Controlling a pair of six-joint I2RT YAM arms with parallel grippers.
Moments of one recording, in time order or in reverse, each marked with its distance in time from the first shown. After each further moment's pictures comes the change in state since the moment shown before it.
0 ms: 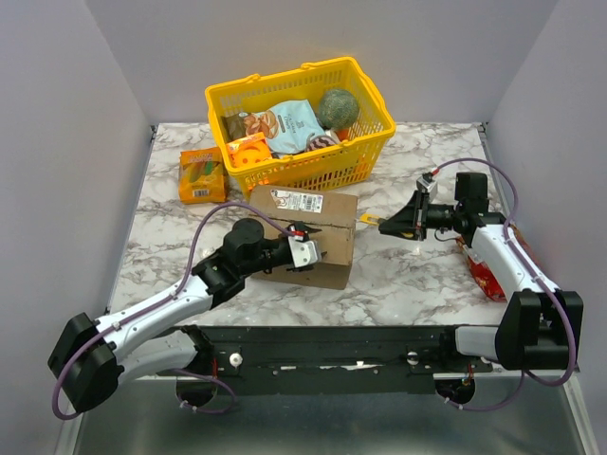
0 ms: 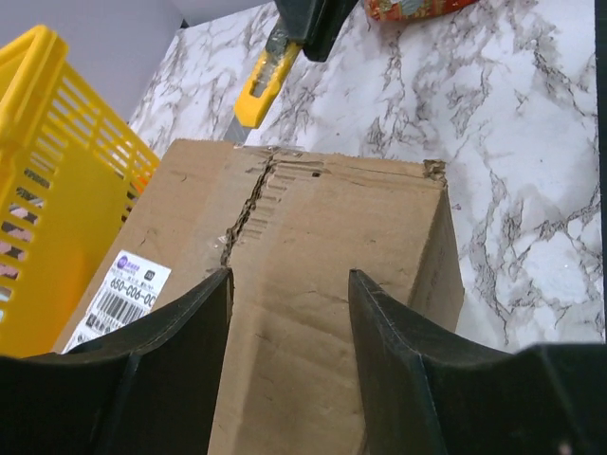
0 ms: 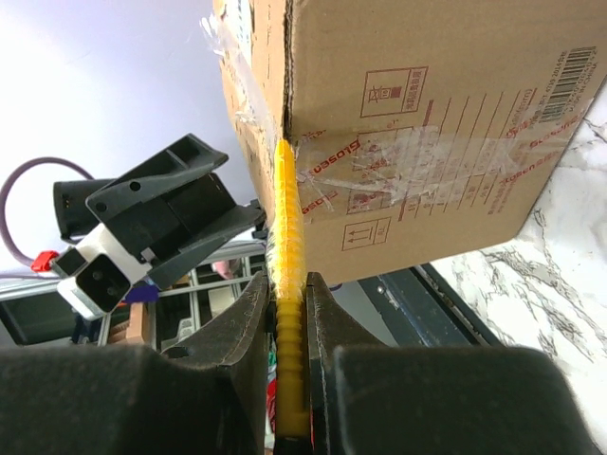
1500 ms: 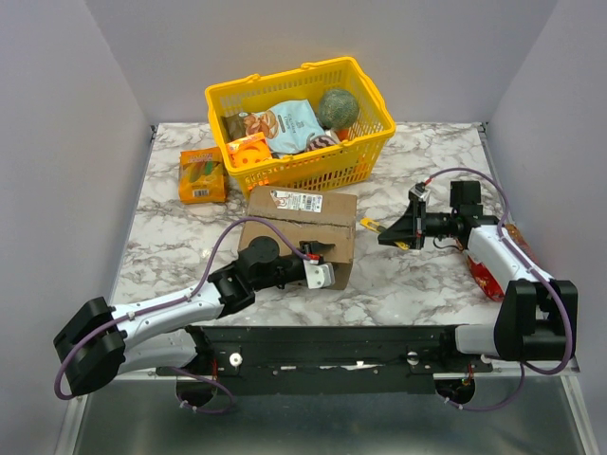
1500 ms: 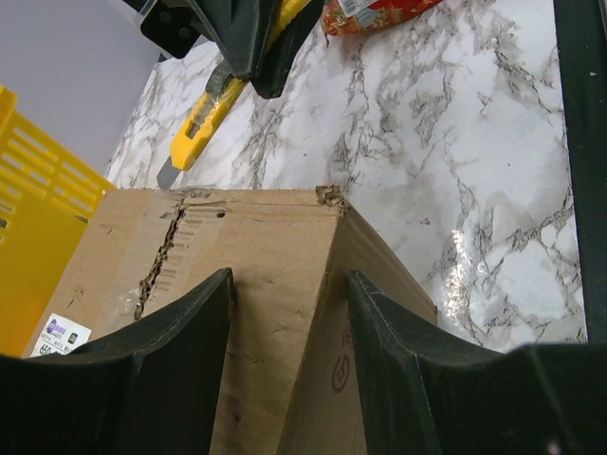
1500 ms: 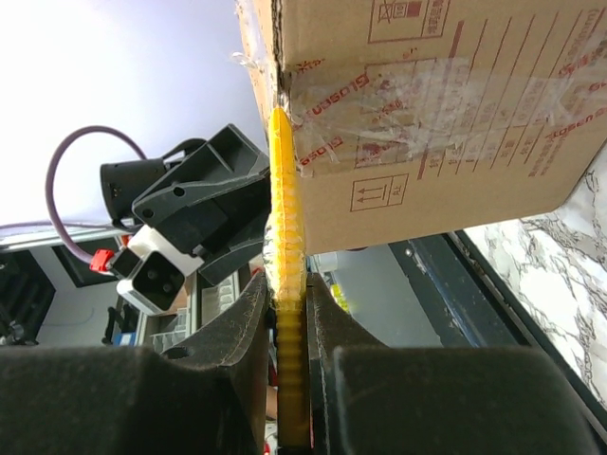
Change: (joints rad) left arm -0.153 0.074 -0.077 0.170 -0.111 0.054; right arm -0.002 0.047 -0.053 -0.019 -0.148 -0.053
